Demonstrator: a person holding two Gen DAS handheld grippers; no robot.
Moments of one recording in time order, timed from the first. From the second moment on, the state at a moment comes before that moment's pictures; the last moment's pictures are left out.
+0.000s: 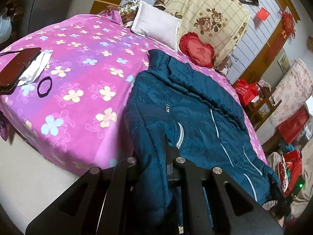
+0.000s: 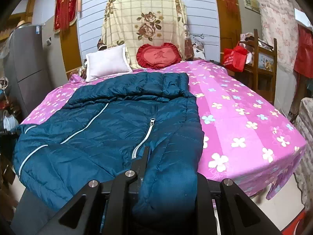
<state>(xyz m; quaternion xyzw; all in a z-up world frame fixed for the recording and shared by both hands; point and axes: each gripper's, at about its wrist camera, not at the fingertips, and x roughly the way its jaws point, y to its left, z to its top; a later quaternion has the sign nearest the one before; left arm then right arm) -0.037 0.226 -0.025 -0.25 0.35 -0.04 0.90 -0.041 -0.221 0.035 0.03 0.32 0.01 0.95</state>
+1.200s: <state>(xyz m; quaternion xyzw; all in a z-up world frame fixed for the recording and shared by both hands) -0.055 0.225 -0.019 -0.24 0.34 -0.05 0.91 -0.059 -0.226 0.050 0.06 0.30 0.01 0.95</state>
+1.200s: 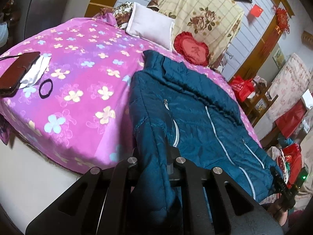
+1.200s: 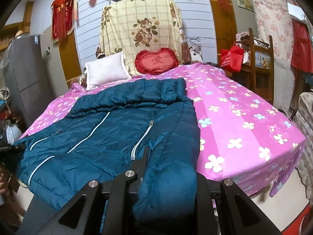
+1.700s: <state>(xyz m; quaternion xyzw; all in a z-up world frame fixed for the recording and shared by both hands) -0.100 0.235 0.027 -0.21 0.31 -0.08 0.93 -0.110 -0.238 0.079 0.06 0.27 0.02 0.96</state>
